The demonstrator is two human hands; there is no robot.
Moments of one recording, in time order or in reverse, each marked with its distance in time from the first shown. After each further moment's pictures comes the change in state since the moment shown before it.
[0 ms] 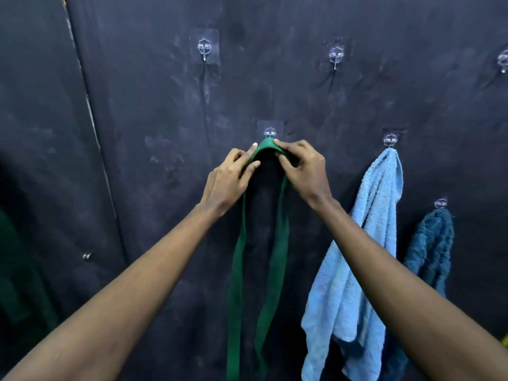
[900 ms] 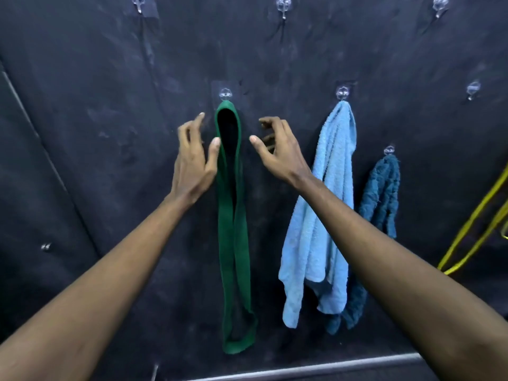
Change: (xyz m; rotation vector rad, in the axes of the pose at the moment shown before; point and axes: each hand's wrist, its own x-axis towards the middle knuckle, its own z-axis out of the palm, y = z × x) left_hand -0.036 0.023 0.000 -0.265 0.024 -0.059; right_hand -0.053 0.004 -0.035 -0.021 -0.150 0.207
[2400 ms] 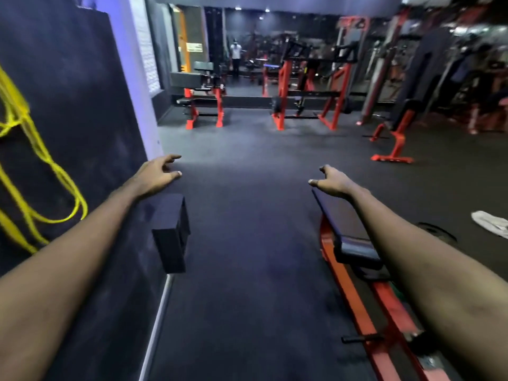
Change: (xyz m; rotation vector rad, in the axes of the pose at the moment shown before) left_hand -0.151 0.711 0.606 -0.761 -1.356 0.631; right_hand -0.550 0.048 -0.801 -0.989 0.587 1.744
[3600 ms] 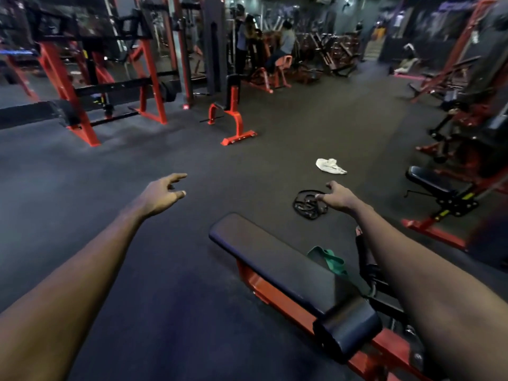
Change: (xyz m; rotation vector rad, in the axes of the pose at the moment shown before) left_hand 0.789 0.232 0.416 -0.130 -0.589 0.581; right_hand 0.481 0.294 -0.102 0.083 0.355 0.877
